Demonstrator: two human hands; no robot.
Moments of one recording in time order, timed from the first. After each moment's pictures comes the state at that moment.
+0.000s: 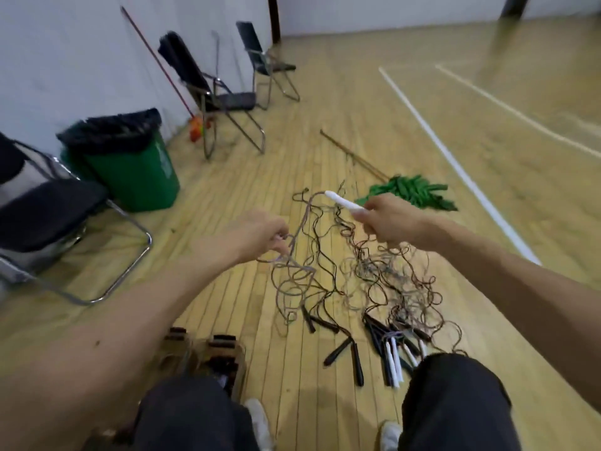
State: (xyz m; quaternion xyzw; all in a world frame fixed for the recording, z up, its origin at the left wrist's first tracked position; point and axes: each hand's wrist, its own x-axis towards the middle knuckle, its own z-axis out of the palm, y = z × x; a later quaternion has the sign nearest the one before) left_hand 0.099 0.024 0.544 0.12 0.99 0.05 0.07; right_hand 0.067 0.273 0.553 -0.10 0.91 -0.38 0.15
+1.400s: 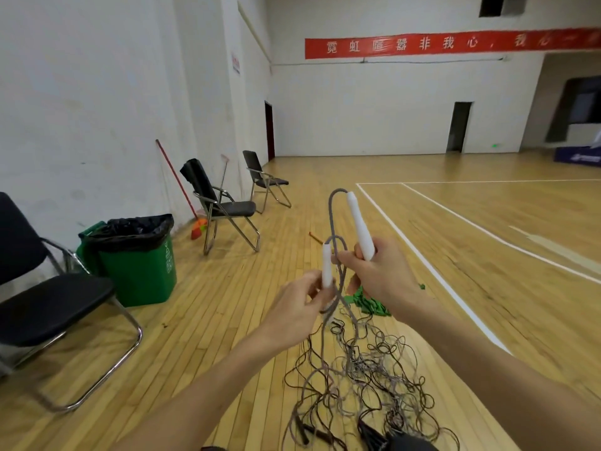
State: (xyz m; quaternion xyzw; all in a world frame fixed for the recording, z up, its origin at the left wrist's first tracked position) left_hand 0.201 0.081 0.643 0.20 0.86 0.45 -0.14; right_hand 0.199 0.243 0.700 -0.13 0.81 -0.56 -0.15
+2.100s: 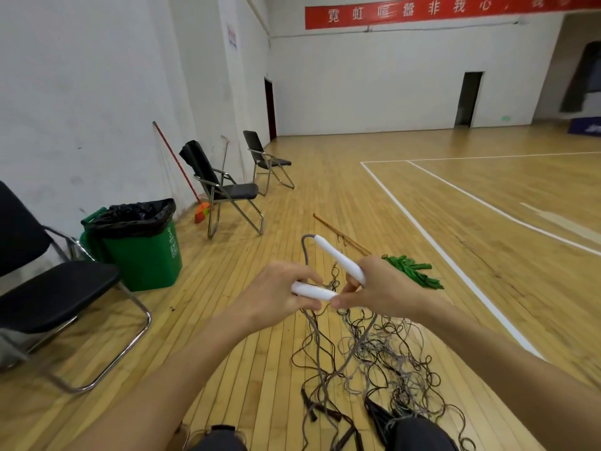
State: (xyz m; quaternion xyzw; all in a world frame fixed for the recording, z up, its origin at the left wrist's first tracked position) left_hand 0.171 0.035 0.645 0.25 0.92 0.24 -0.16; right_hand 0.163 0.251 0.664 -0.20 0.91 -0.35 0.04
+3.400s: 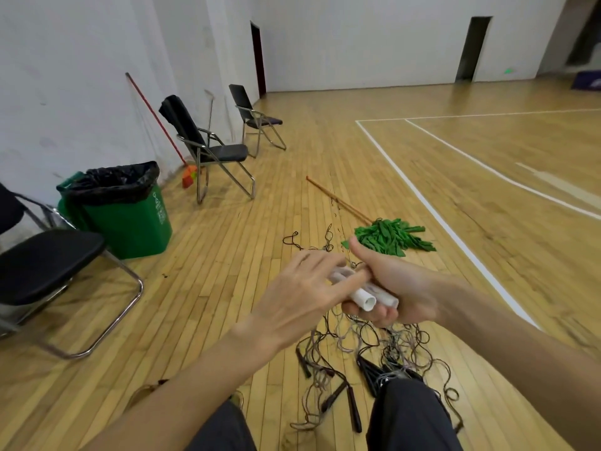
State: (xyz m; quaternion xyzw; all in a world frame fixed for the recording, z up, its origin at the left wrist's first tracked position) left_hand 0.180 0.073 0.599 0.41 0.82 -0.03 -0.39; right_hand 0.163 0.258 0.643 -0.05 0.64 -0.64 0.42
